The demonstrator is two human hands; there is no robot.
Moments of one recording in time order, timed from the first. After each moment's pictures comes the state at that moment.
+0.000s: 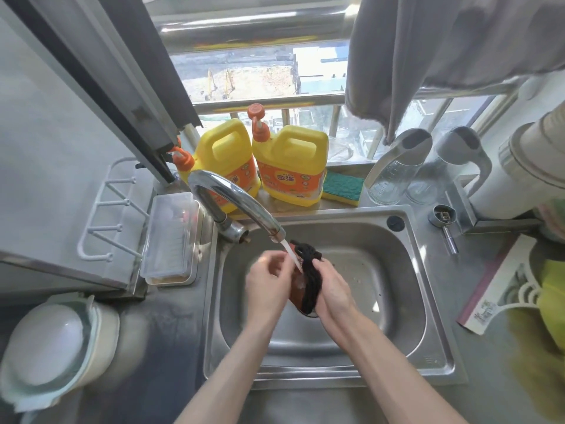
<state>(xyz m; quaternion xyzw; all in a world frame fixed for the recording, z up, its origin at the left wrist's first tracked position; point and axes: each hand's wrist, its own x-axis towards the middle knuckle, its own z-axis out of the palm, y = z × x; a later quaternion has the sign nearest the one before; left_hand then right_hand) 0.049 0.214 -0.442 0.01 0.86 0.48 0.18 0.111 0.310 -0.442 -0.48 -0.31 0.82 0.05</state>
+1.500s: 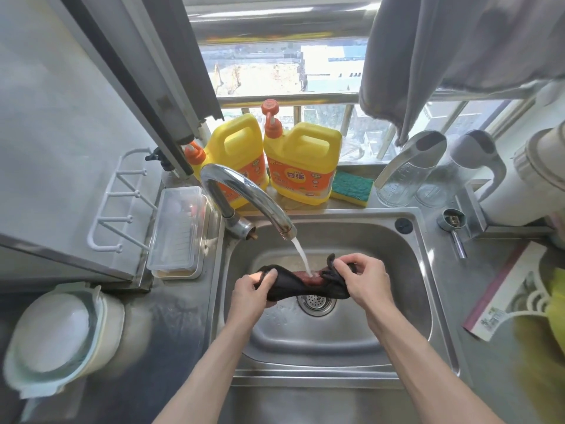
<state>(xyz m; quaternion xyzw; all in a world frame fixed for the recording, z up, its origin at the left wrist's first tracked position) 0.035 0.166 -0.471 -0.06 0.78 0.53 0.32 0.130 0.358 -0.435 -0.48 -0.72 0.51 0.02</state>
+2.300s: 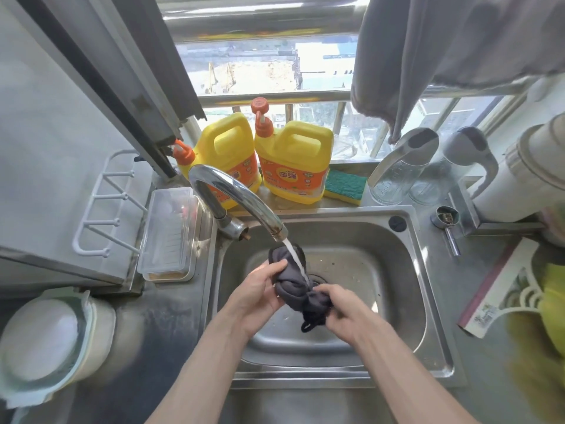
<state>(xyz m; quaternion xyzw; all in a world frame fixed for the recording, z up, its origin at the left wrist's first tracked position) 0.031 0.193 -0.443 -0.15 0.49 0.69 0.51 0.130 0.331 -0.463 -0.56 -0.34 0.75 -0.09</state>
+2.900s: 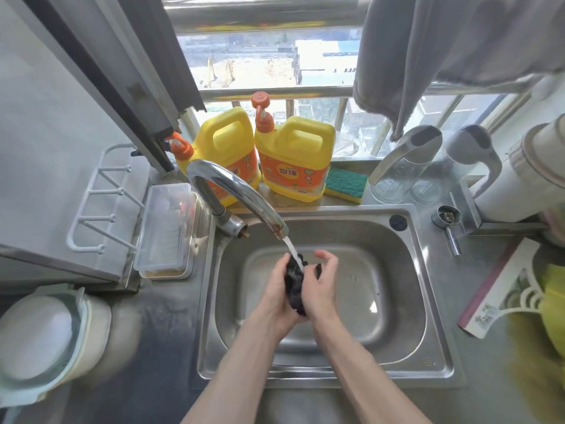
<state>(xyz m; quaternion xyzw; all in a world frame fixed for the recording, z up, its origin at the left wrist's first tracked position) 0.058 0.231 -0.438 -0.26 0.50 0.64 0.53 0.106 0.289 -0.451 -0.48 -0.60 0.63 0.10</state>
